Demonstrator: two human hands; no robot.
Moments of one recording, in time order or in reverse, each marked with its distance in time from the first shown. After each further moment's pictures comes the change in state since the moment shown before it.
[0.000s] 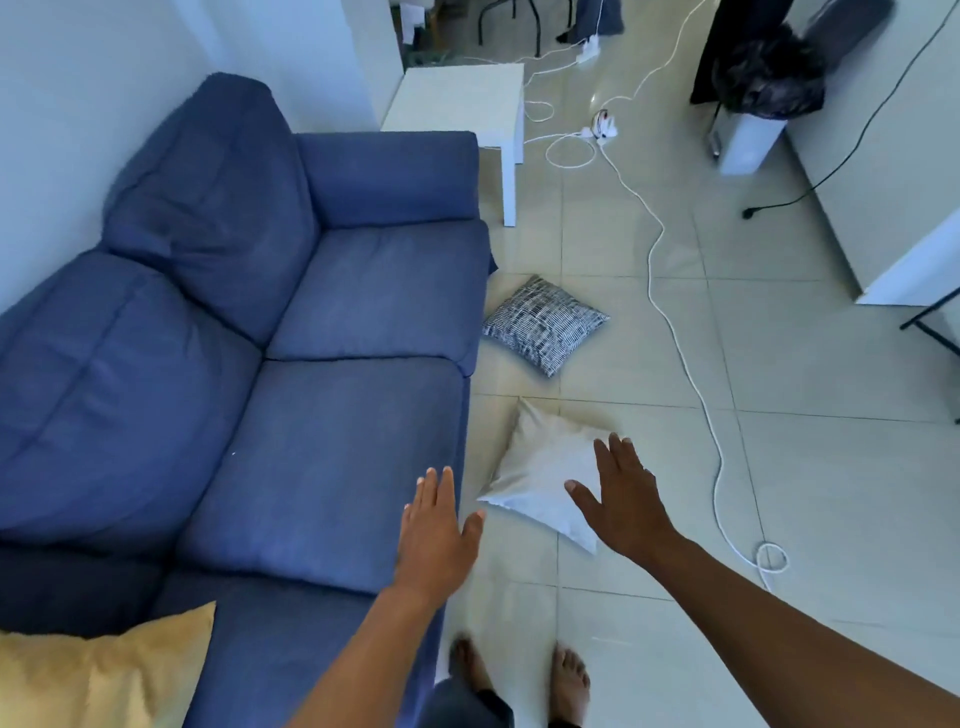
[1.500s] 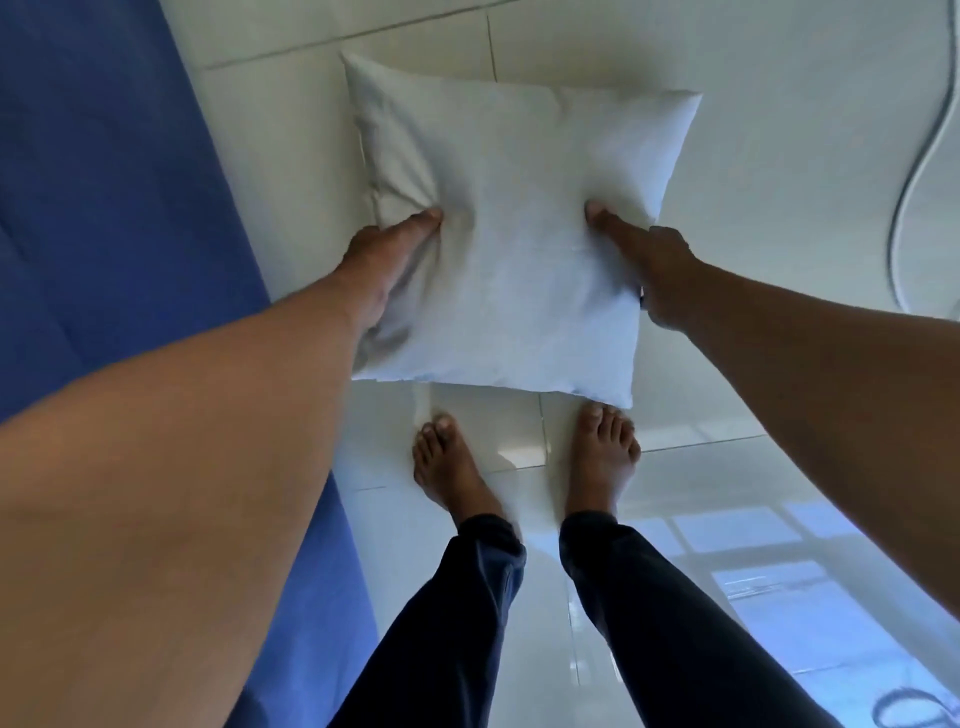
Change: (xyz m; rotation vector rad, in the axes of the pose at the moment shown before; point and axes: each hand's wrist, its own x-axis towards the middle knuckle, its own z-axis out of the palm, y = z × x) left_hand 0.576 -0.143 0.485 -0.443 -0.417 -0.711; right_hand 0.457 0.342 0.429 1.074 -0.182 0.977
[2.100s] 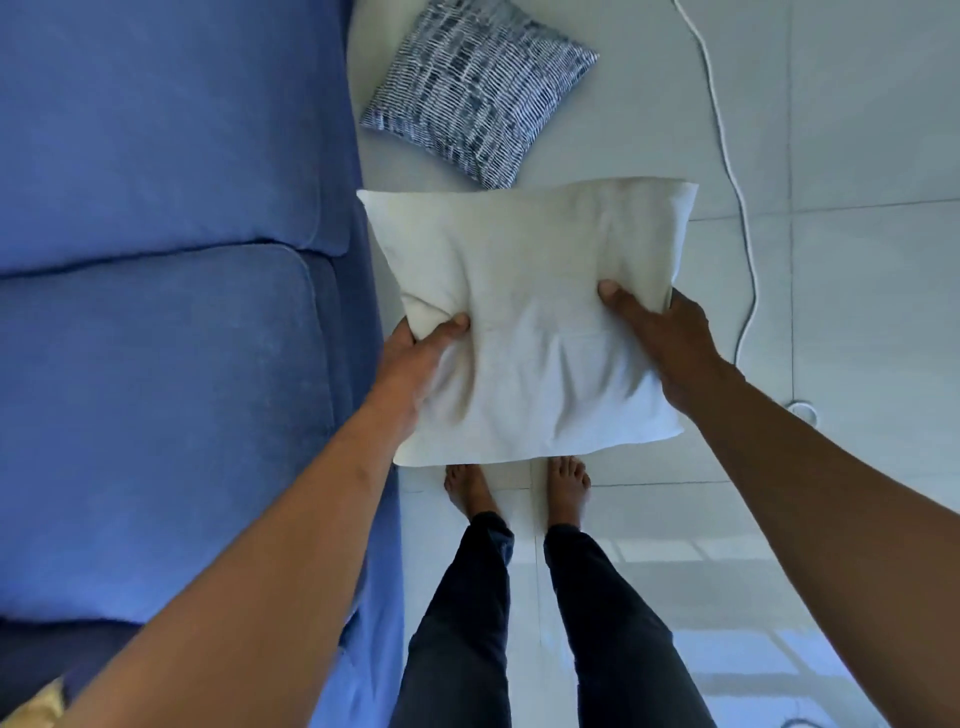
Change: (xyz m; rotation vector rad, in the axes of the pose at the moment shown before) left_hand -0.371 0.077 -0.106 -0.347 -0.048 0.253; right_hand -0.332 -0.153 -0.077 -0.001 0.015 -0.409
